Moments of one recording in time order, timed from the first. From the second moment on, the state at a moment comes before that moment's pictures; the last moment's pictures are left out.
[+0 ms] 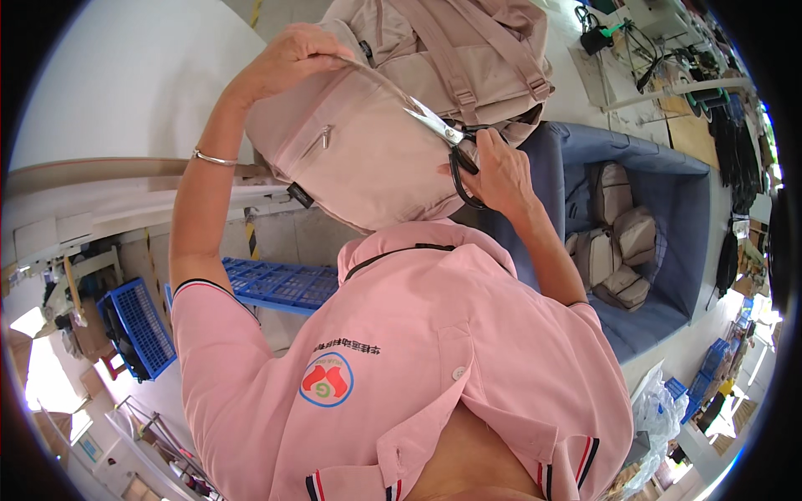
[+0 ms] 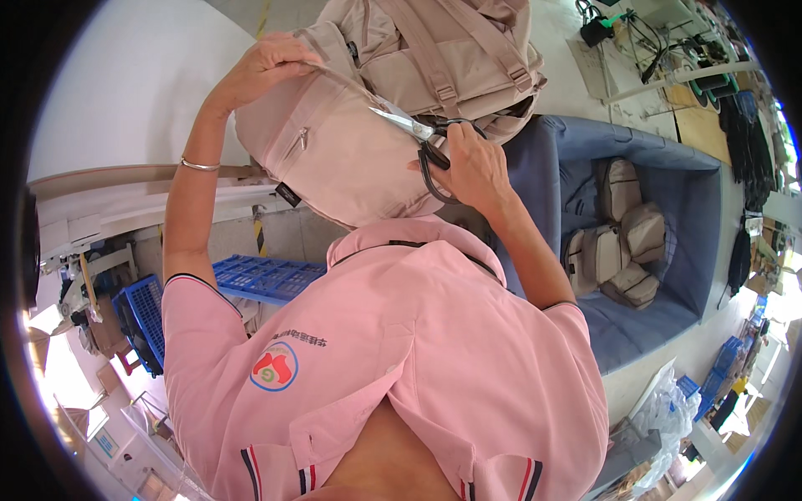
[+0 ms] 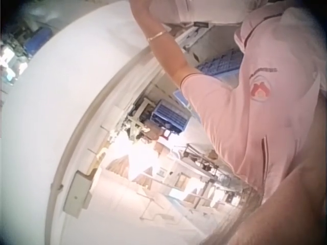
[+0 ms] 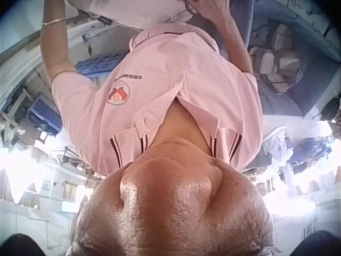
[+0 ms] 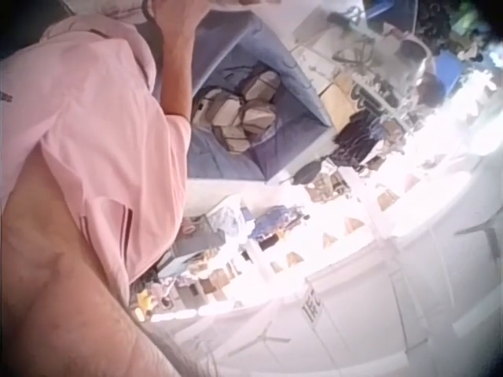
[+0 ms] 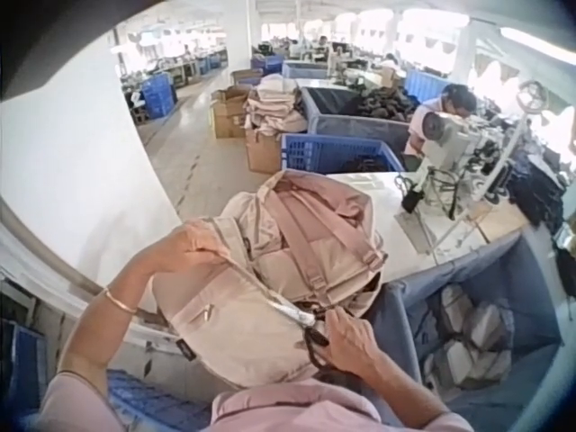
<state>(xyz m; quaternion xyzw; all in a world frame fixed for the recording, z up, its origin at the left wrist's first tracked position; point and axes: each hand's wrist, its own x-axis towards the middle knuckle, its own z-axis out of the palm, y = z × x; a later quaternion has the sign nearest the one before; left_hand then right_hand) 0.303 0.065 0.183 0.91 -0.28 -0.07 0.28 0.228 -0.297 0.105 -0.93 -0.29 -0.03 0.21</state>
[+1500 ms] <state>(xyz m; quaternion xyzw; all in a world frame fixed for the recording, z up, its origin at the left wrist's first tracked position) 0.310 0.064 0.180 0.88 -0.32 -0.06 0.36 0.214 -0.283 0.102 -0.94 -0.26 -0.05 0.21</state>
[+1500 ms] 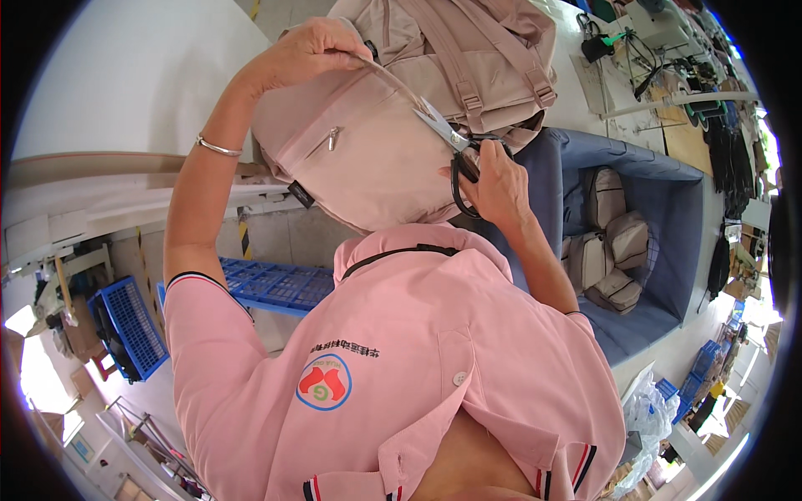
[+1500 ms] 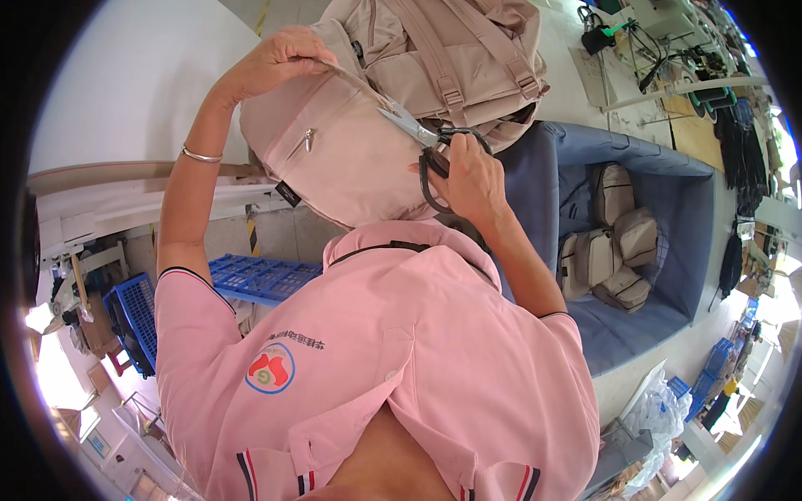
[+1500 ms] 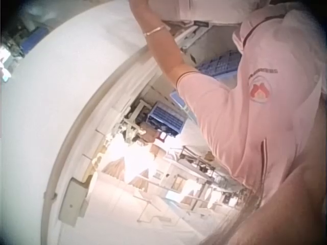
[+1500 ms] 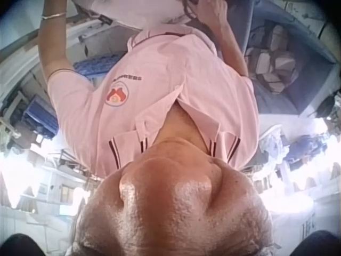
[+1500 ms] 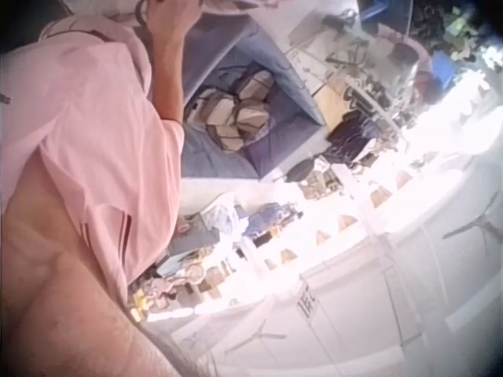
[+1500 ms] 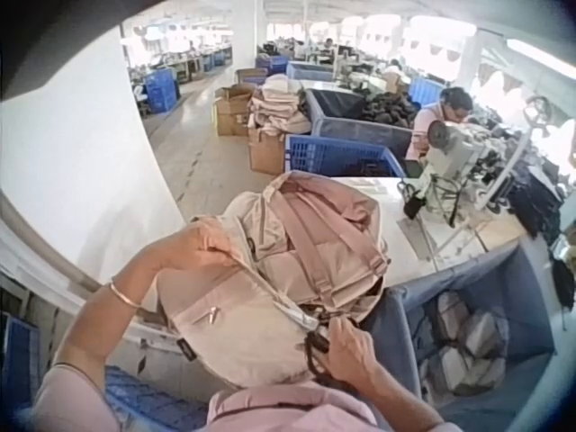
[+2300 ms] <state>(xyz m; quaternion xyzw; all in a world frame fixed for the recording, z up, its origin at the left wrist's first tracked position) 0.326 0.064 0.164 0.87 -0.28 -0.11 0.39 0.220 -0.281 0.081 -0.95 -0.24 -0.09 0.18</state>
